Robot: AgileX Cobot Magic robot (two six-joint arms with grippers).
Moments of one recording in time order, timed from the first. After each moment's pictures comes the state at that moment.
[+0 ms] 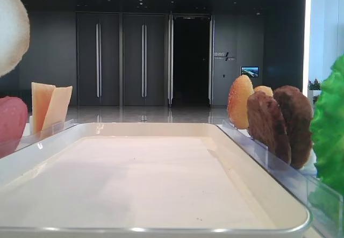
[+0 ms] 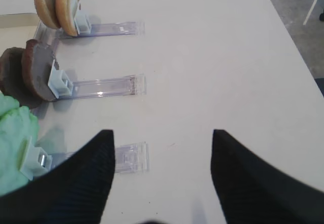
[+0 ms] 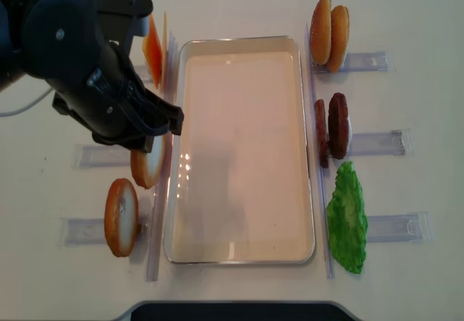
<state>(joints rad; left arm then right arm) -0.71 1.38 -1.15 0.20 1.22 -0.61 0.09 -0.01 -0.50 -0.05 1.14 0.10</state>
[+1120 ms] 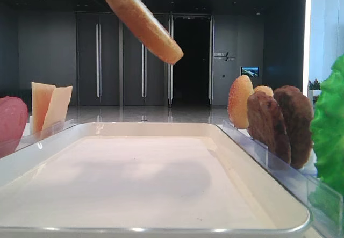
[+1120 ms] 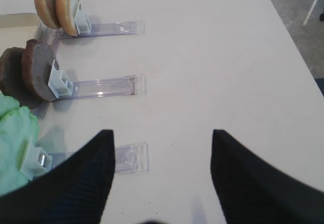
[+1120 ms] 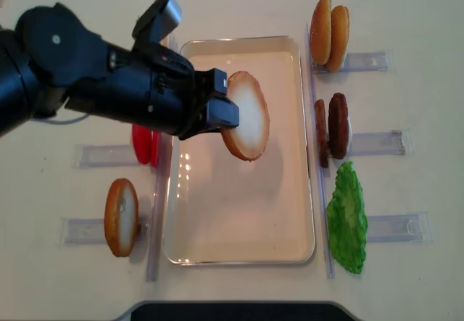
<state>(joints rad) -0.51 1.40 -0.87 -0.93 0.61 0.20 0.09 -0.01 -0.50 -0.05 1.14 0.10</state>
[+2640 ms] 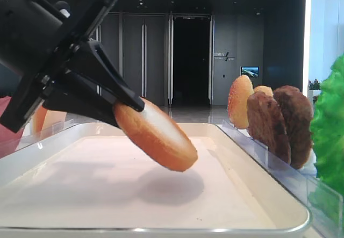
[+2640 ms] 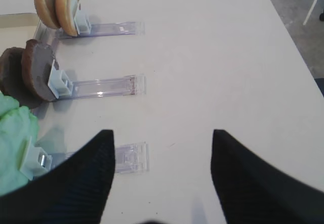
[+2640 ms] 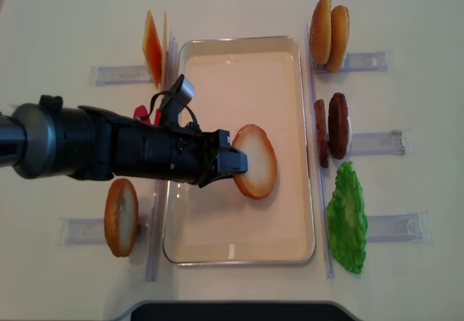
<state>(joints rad) -0.45 1.70 -0.64 -1.70 0.63 1.08 0.09 -0.01 -0.50 -0.05 1.14 0.10</state>
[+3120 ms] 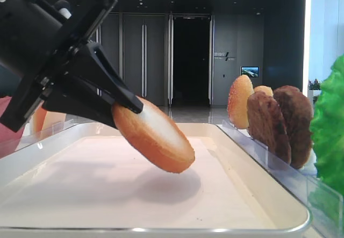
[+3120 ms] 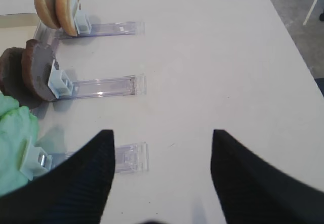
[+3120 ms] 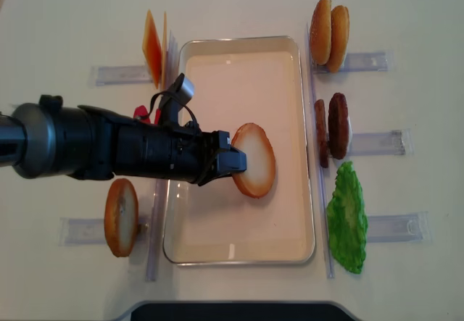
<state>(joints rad) -0.45 1.70 -0.64 -1.71 0.62 1.11 0.09 -0.01 -0.50 -0.05 1.14 0.10</state>
